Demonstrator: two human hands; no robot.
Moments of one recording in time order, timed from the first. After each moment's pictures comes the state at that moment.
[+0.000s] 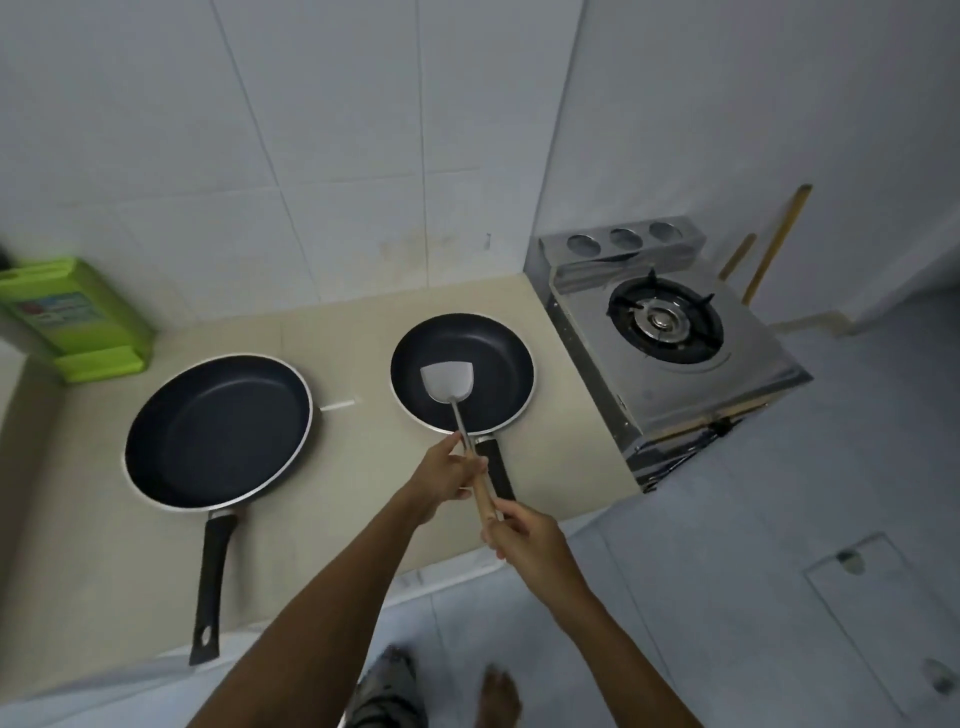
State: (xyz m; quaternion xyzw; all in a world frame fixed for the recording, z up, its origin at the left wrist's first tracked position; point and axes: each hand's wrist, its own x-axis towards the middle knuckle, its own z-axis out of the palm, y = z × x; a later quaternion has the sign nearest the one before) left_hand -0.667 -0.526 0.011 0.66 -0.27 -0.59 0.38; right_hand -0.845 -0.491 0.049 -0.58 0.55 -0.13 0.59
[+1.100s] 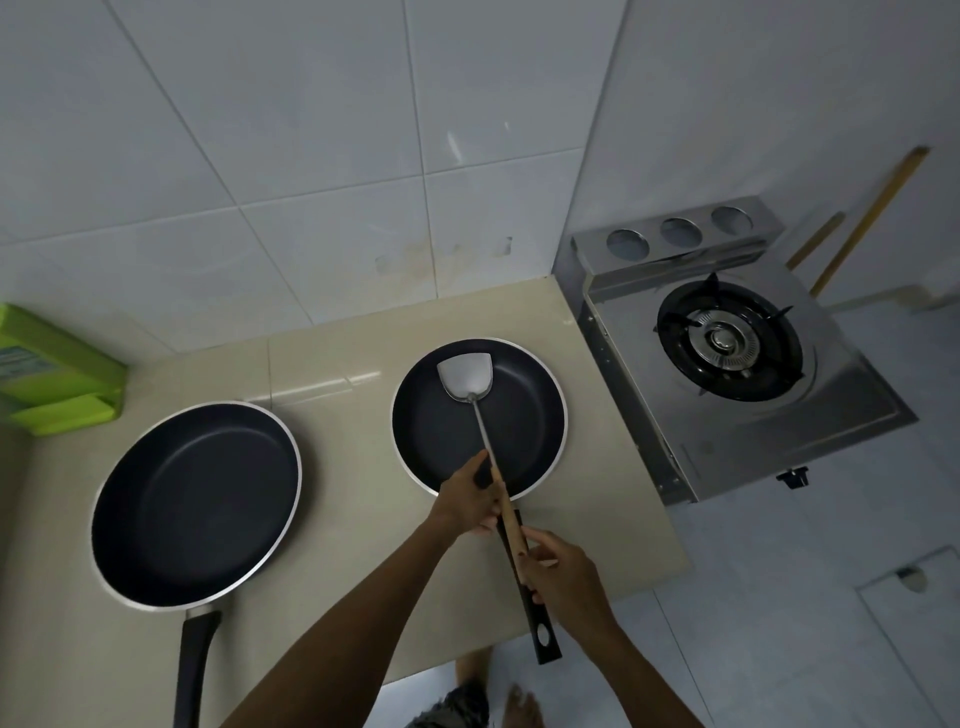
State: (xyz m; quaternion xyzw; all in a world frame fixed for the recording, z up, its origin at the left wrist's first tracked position) left_hand -0.634 -0.647 -0.063 0.73 -0.30 -0.55 0.27; right_hand -0.819 -0.617 -0.032 -0.58 0.60 -0.07 0.55
